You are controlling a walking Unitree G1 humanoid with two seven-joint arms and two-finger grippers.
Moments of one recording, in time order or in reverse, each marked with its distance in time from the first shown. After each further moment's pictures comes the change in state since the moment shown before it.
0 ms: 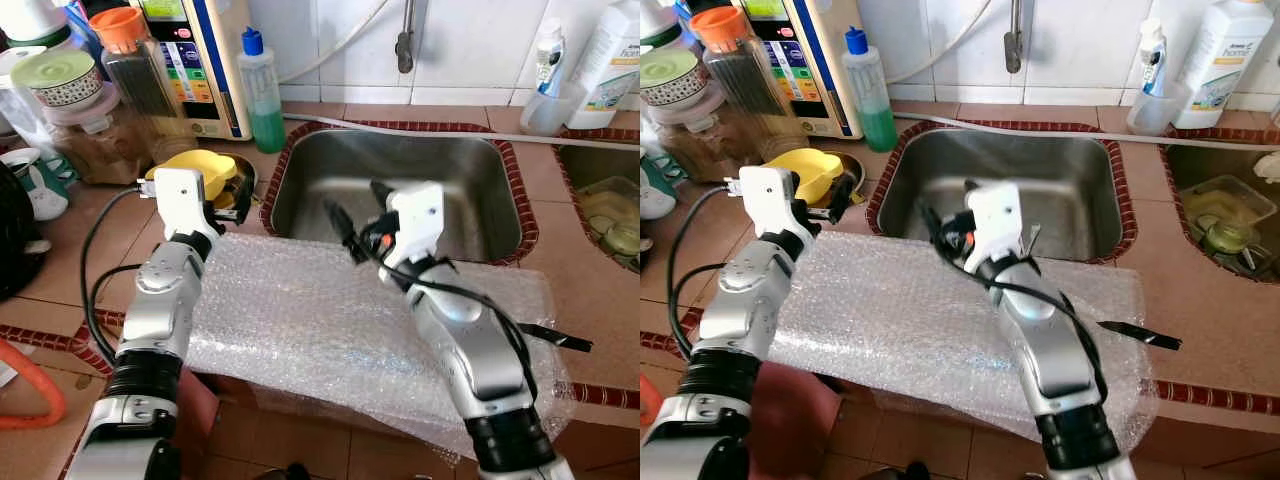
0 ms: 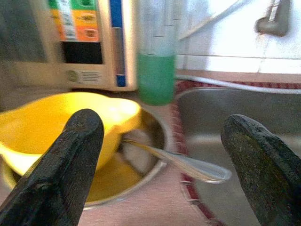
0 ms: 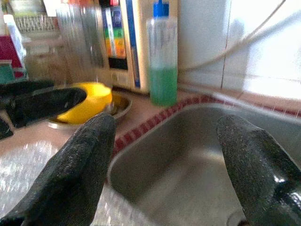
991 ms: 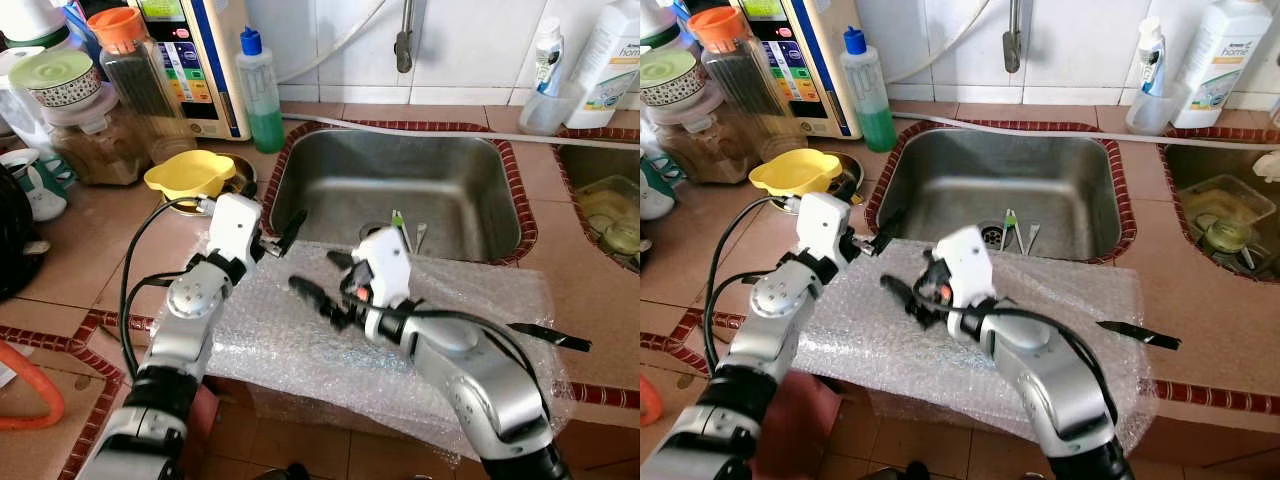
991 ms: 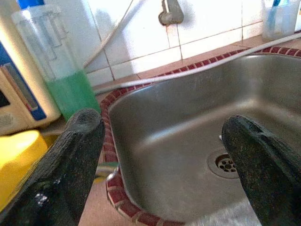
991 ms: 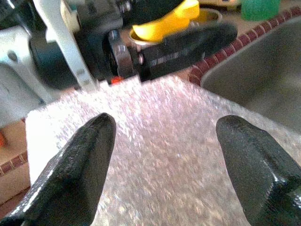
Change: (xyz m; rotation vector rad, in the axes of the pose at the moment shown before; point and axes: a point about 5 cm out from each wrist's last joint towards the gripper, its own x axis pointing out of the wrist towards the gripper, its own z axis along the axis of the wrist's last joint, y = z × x) left arm -0.007 -0.038 -0.018 0.272 -0.078 -0.286; right arm -0.029 0.035 -0.020 0.145 0.300 0.278
